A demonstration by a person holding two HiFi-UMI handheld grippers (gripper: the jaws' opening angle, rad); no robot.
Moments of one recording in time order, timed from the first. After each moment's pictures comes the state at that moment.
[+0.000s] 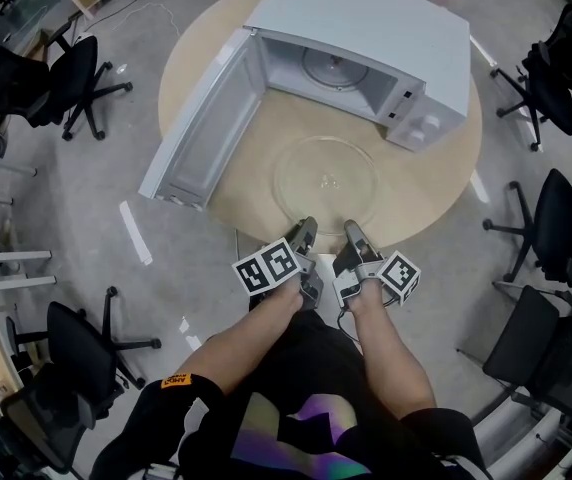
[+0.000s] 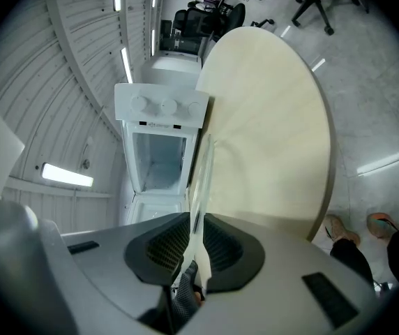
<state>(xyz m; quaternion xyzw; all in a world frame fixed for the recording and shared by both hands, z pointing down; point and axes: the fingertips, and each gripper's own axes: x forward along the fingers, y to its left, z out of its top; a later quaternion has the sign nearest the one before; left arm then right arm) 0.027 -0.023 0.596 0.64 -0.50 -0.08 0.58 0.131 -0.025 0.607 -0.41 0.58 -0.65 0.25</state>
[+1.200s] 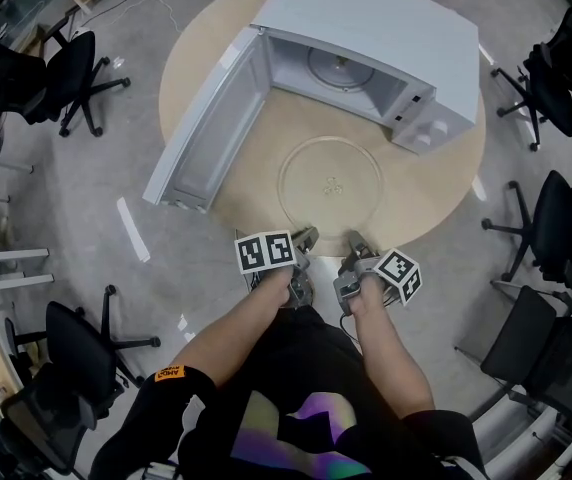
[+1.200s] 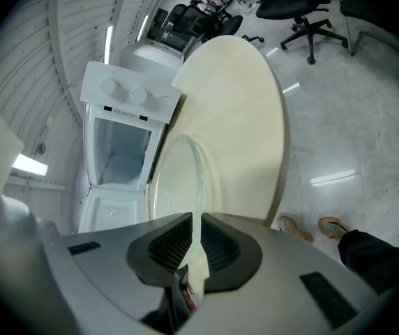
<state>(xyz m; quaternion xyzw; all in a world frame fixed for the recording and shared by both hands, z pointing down) 0.029 -0.015 0.645 0.65 -0.41 0.05 0.64 0.138 -0.008 0.652 -0.51 0.51 -0.68 0.12</state>
